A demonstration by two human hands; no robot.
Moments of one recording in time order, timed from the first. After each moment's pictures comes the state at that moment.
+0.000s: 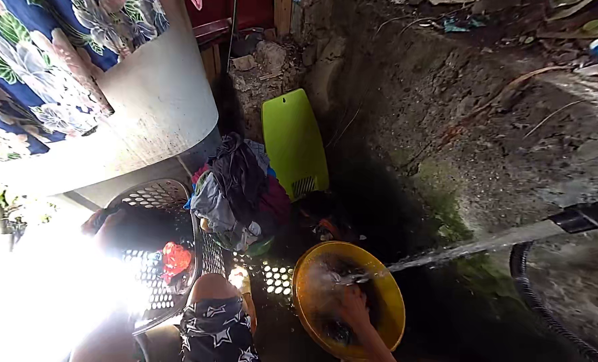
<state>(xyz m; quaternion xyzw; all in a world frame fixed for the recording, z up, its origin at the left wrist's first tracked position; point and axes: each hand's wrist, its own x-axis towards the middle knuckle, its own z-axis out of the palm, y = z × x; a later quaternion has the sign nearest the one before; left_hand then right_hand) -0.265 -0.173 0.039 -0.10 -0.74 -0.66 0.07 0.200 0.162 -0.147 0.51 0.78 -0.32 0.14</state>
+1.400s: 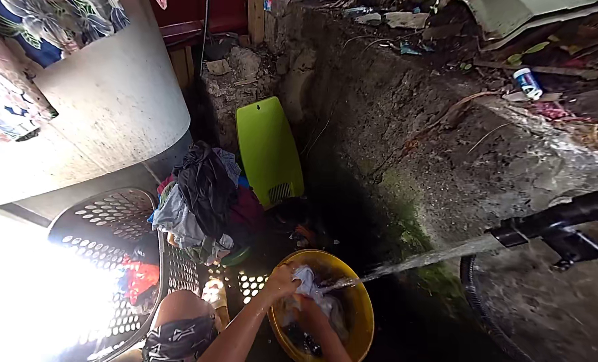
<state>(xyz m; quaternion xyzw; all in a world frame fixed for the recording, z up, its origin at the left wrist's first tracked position) 0.010 0.112 -0.077 -0.43 -0.71 -0.26 -0.50 0.167 0.150 -0.132 0.38 0.82 -0.37 0.23</state>
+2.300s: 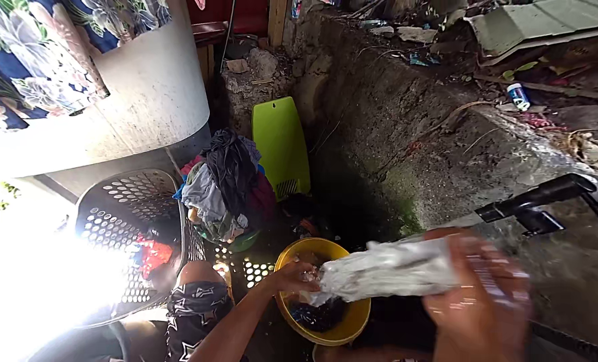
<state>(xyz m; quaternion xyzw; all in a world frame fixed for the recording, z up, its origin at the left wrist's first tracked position) 0.028 0.057 -0.058 -0.53 -0.55 -0.40 -0.52 0.202 0.126 0.180 0.17 0.68 -0.48 -0.53</state>
